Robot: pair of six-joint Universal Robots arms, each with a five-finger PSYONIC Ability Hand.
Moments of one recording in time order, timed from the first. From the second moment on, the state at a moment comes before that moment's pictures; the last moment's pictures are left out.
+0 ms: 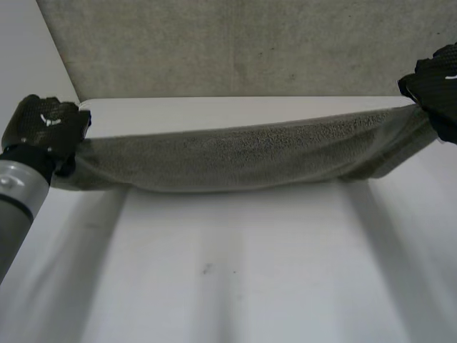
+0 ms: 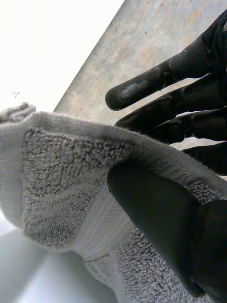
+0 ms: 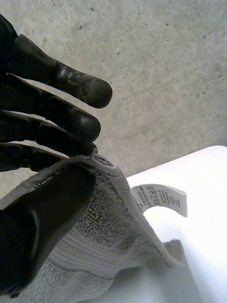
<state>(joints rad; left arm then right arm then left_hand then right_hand) 4.48 -1.51 -1.82 3.30 -1.55 3.74 1.60 -1.73 1.57 0.21 1.14 2.27 1.20 1.22 1.22 1.22 1.03 1.34 1.33 1.34 1.34 1.17</state>
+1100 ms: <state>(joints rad) 4.41 -2.47 -1.08 3.41 -1.56 3.78 1.74 -0.73 0.97 0.06 1.33 2.28 1.21 1.22 1.22 1.22 1.04 1.34 1.33 1.34 1.34 1.17</state>
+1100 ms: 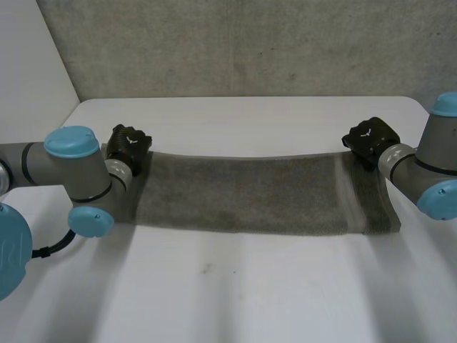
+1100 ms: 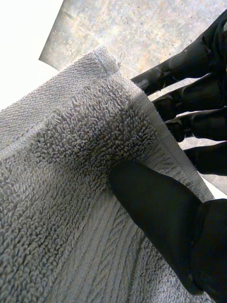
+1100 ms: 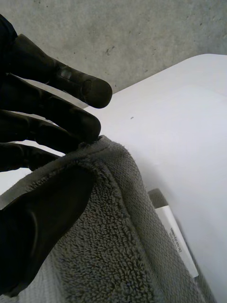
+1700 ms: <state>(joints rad) 4.40 -2.38 -1.07 3.41 -1.57 3.78 1.73 -0.77 0.83 0.06 1.33 2.36 0.18 0.17 0.17 0.17 0.03 0.24 0.25 0.25 0.26 0.06</state>
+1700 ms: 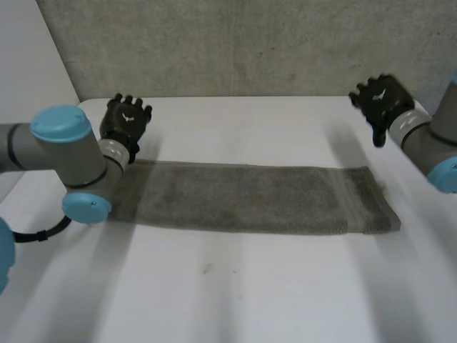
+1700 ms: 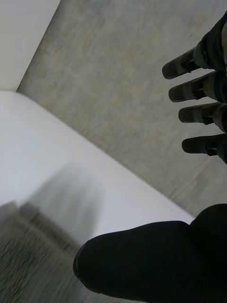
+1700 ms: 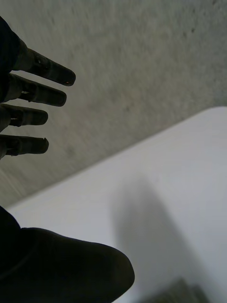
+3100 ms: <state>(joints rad) 4.49 -2.01 -1.58 3.45 -1.53 3.42 1.50 -1.06 1.72 -0.18 1.15 2.47 0.17 0.17 0.17 0.17 0.03 1.32 1.31 1.34 1.34 1.16</state>
